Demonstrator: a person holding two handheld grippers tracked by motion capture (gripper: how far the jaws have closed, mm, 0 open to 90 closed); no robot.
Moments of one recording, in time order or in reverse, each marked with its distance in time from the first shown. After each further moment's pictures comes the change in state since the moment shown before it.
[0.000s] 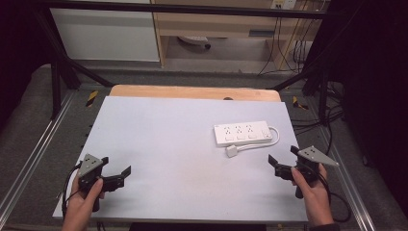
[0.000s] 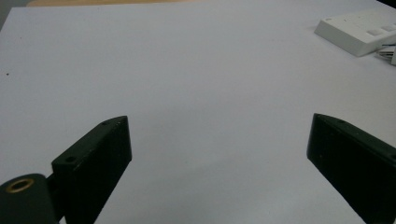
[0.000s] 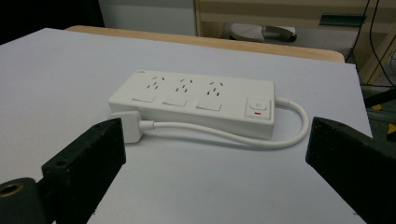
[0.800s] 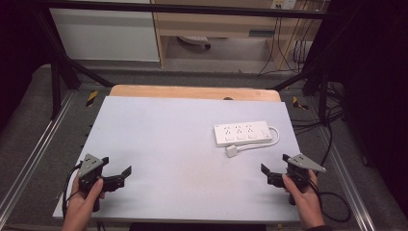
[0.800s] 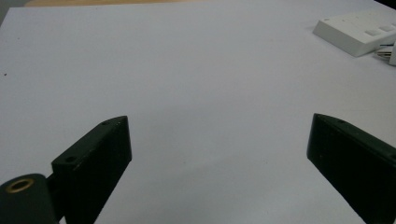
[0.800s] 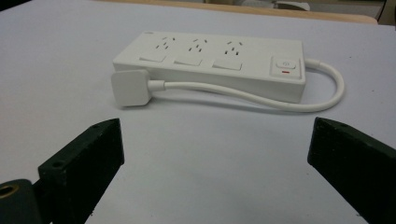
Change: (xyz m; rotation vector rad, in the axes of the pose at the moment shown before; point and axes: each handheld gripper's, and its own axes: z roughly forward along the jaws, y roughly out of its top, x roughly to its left) left arm -0.001 0.000 0.000 -0.001 -0.002 -0.002; right arm 0.010 -0.032 0.016 0.073 0.029 -0.005
